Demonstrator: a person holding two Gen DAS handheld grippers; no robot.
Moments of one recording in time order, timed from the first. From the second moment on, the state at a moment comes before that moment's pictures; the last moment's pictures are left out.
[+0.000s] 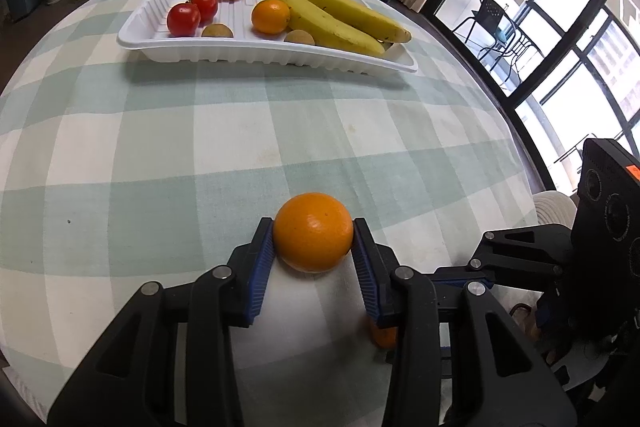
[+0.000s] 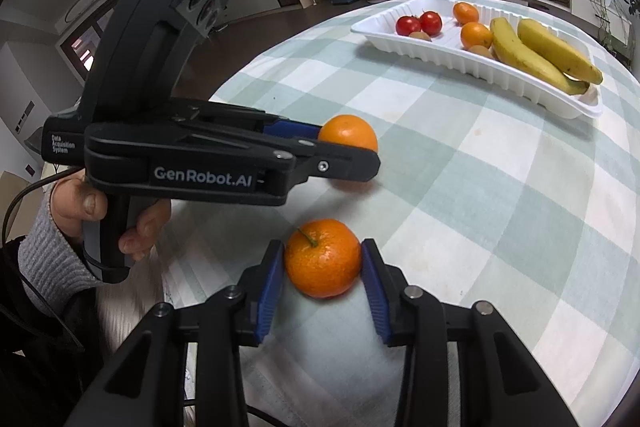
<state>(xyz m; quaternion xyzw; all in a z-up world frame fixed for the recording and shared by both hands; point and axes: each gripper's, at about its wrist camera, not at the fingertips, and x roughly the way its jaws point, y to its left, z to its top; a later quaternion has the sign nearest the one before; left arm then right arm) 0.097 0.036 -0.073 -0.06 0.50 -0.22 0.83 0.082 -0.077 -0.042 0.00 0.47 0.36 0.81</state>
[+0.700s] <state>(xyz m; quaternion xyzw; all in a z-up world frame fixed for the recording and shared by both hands) 0.101 0.046 -0.067 -0.09 0.50 -0.23 0.83 0.109 -0.117 -0.051 0.18 0.49 0.37 0.77</state>
